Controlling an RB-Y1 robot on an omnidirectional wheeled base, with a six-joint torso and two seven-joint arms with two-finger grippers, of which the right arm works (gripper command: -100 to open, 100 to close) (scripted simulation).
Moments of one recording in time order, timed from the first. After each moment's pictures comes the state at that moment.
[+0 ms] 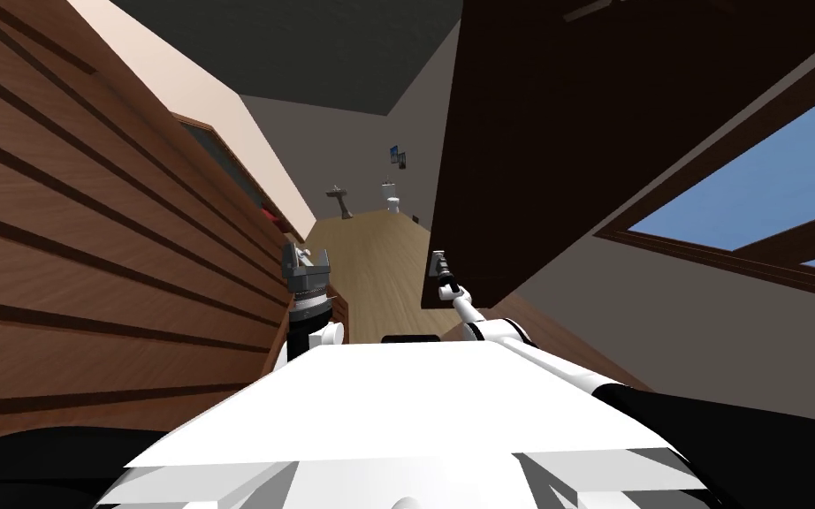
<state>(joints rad) -0.47 -0.09 -0.06 -0.63 -0.08 -0.49 -0.01</state>
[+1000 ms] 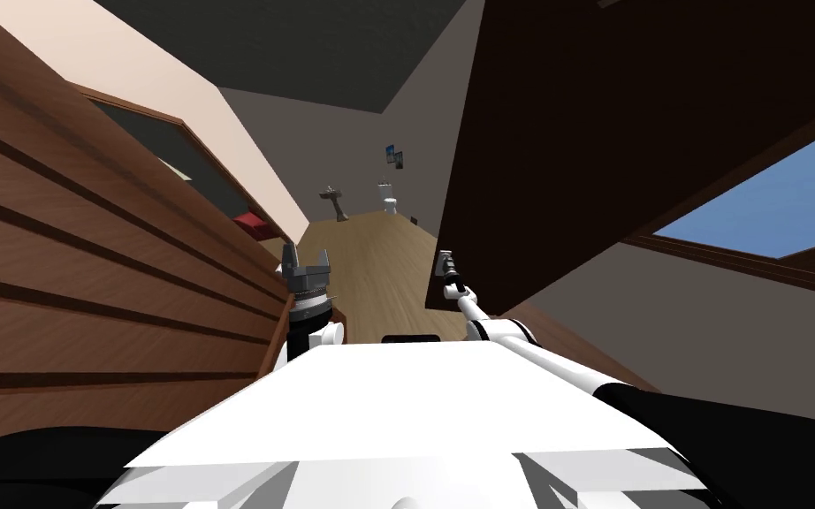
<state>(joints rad) -0.48 -0.12 -0.14 -0.61 -0.11 -0.49 0.01</state>
